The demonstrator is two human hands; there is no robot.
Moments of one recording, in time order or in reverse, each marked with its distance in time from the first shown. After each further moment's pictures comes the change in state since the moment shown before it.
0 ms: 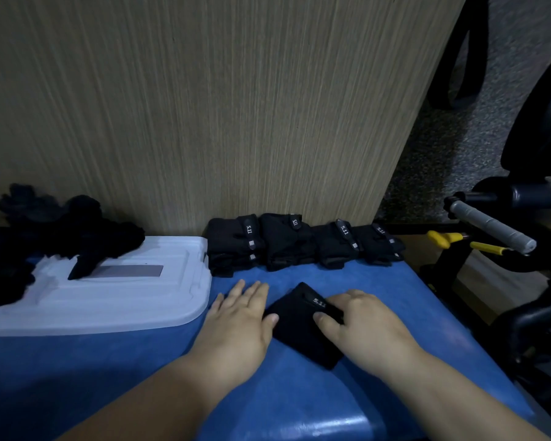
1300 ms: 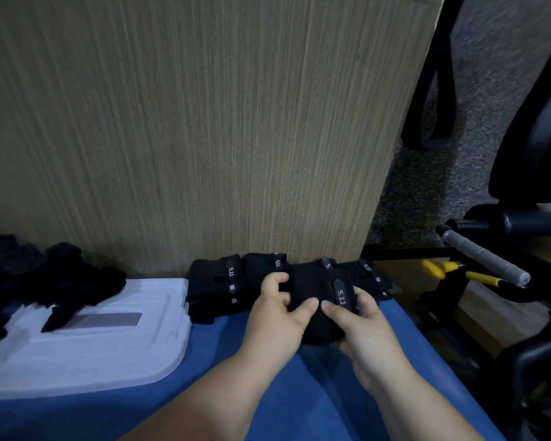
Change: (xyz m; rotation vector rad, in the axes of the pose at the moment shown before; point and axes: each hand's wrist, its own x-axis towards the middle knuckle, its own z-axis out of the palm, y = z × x) left_hand 0.067 0.082 -0.021 -1.005 0.275 -0.135; right_hand 0.035 0.012 -0.023 1.524 0.185 0.192
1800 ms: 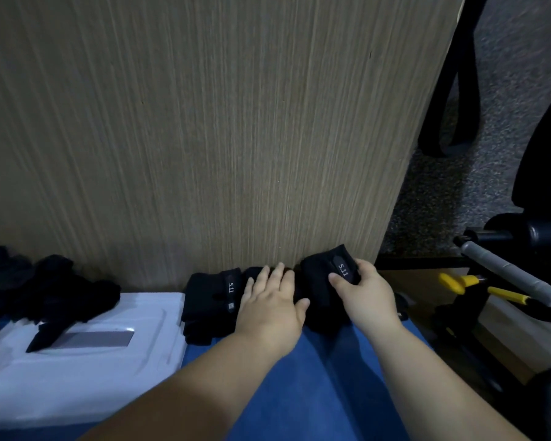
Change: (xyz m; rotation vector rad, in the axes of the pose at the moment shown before) left_hand 0.060 -0.004 -0.004 1.020 -0.120 0.209; right_hand 0.088 -0.024 0.005 -0.734 0.193 -0.245
